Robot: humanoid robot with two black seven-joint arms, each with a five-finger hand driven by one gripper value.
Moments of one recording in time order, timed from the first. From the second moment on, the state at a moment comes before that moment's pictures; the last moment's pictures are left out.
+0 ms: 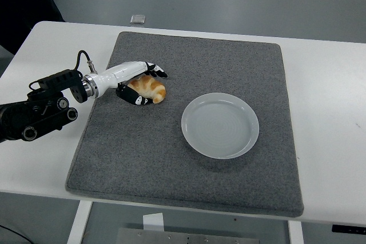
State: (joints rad) left arm -0.86 0.52 -0.28 -1.01 1.31 0.12 -0.31; right arm 0.06 0.00 -0.08 0.09 0.06 0.04 -0.04
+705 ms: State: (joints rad) left arm -0.91 0.53 -0.30 -1.02 1.31 0.11 -0.31; right arm 0.06 0.00 -0.08 0.09 0.06 0.04 -0.04
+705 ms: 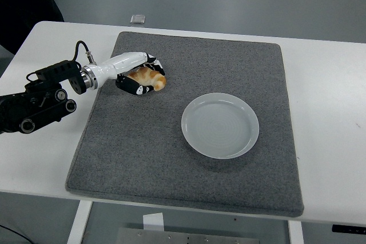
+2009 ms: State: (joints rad) left arm -1.26 0.51 -0.37 -1.19 1.27 -0.08 -0.31; right arm 0.06 0.00 -0.08 0.09 0.06 0.04 -0.04
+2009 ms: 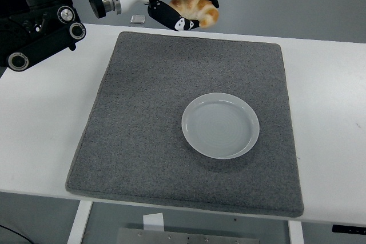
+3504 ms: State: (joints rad) left arm -1.04 0.26 -0.15 -1.11 1.59 0.17 -0.32; right arm 0.06 0.00 -0.08 0.09 0.06 0.04 -0.04
